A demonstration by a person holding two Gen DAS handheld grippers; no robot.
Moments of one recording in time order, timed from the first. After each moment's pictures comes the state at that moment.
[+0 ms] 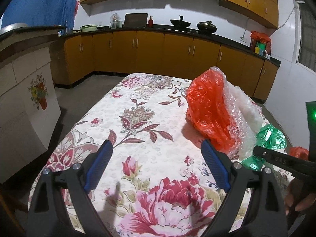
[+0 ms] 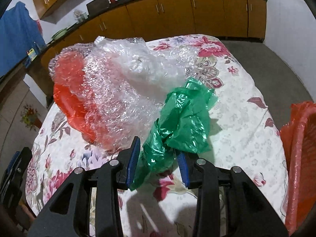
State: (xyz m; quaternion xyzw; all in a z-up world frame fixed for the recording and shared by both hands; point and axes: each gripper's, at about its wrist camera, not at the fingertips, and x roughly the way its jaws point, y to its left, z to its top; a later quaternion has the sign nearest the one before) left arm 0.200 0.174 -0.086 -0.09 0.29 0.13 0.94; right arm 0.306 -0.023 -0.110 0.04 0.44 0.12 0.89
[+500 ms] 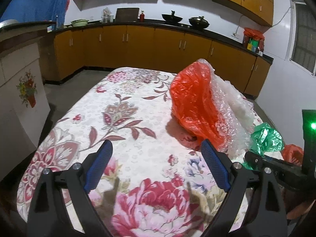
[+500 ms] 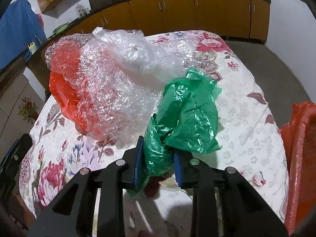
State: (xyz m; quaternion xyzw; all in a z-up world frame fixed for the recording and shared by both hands) left arm 0.219 0.161 -0.092 -0.11 0.31 0.09 0.94; right arm 0.297 -0.035 -0.116 0.03 0.44 0.13 0.89
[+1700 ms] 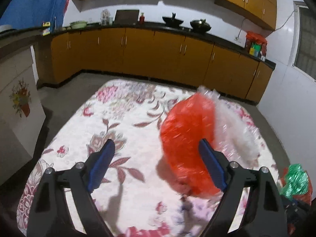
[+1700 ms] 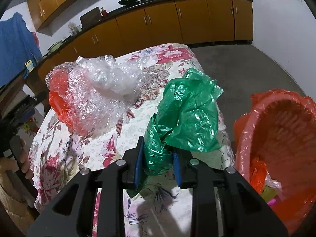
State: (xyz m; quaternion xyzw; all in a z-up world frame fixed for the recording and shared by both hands) left arm 0.289 0.171 -0.074 -0.11 0.31 0.09 0.94; right arm 0.266 -0.117 -0.094 0.07 0.40 0.10 0.91
